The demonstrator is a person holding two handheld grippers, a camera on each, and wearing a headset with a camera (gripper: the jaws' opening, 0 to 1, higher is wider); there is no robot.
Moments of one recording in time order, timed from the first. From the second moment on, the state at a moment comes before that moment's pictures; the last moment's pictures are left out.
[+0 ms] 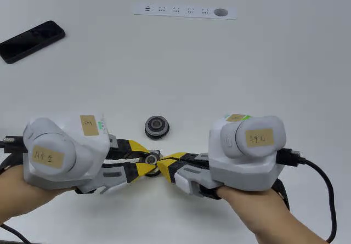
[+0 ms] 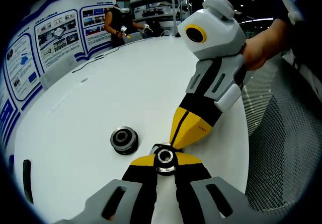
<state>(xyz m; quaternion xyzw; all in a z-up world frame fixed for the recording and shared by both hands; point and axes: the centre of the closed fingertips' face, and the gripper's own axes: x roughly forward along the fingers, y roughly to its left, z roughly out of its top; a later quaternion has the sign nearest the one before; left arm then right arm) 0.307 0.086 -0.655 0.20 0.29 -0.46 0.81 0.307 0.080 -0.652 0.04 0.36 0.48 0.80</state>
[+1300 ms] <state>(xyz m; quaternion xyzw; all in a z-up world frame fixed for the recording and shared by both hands) 0.308 0.085 -0.655 0.20 0.29 -0.46 0.81 0.300 0.084 -0.642 0.09 0.37 0.48 0.79</state>
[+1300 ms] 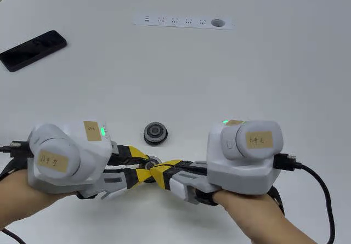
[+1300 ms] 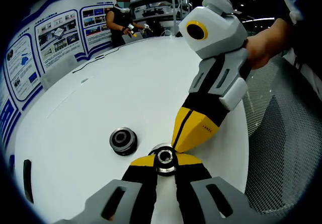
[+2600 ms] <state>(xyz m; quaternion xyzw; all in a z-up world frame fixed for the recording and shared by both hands) 0.311 0.106 -0.616 0.20 0.27 -0.41 0.84 0.314 0.067 -0.614 0.24 0.37 0.42 0.79</state>
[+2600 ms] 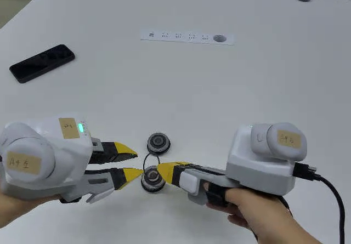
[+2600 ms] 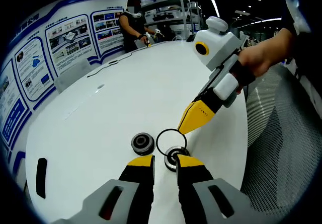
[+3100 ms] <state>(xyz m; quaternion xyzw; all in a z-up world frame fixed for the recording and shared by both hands) 0.311 0.089 -0.636 0.19 0.29 -0.43 0.83 0.324 0.011 -0.643 0.25 0.40 0.35 0.81</state>
